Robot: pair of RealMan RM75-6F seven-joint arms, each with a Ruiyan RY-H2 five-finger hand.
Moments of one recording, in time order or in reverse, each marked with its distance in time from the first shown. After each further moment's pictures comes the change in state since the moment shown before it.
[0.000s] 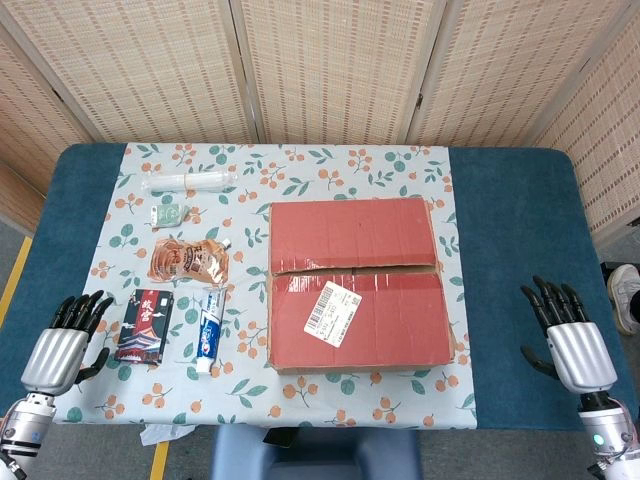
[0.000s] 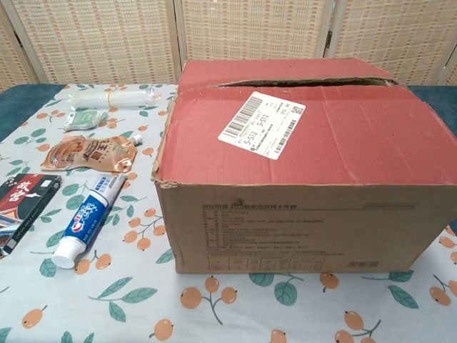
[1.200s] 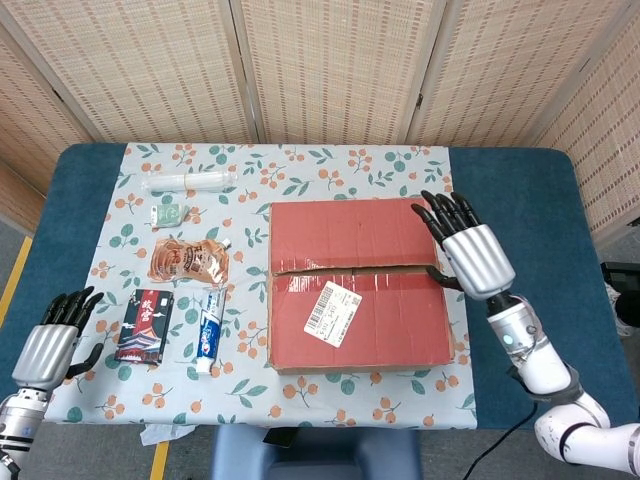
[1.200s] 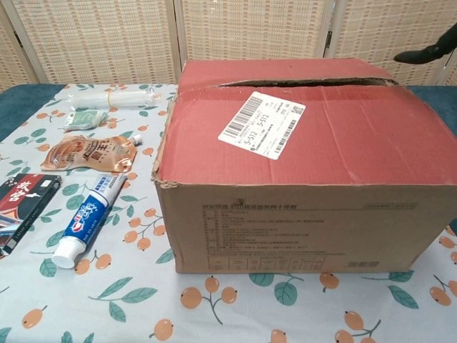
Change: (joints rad) left arm -0.004 0.010 -0.012 0.042 -0.023 -0.006 -0.118; right arm 0.432 0.033 0.267 -0.269 0.200 -0.351 -0.224
